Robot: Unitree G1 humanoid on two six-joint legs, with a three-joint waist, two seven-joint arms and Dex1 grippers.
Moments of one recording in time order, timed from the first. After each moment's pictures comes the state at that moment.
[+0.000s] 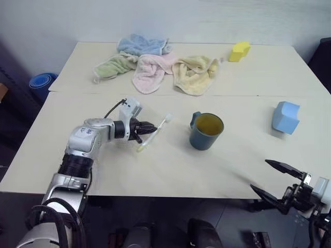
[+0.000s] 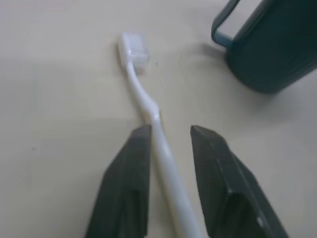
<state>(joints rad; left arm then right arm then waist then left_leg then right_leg) -0.78 0.53 -0.16 0.21 -0.34 0.85 -0.79 0.32 -0.58 -0.47 -0.01 0.63 -0.37 1.31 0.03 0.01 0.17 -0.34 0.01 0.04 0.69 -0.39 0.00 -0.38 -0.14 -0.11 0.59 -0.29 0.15</state>
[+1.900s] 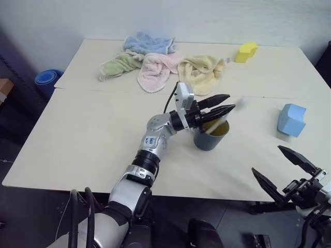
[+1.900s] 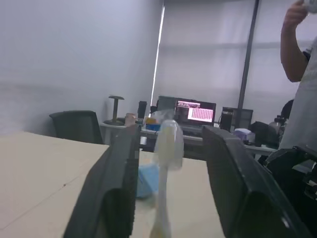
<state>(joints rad) -0.94 -0.15 0.01 0.72 -0.36 -0.16 -1.03 0.44 -0.50 -0.48 -0.39 0.61 -0.30 0.90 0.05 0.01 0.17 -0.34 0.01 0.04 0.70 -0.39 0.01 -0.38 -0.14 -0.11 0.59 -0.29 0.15</state>
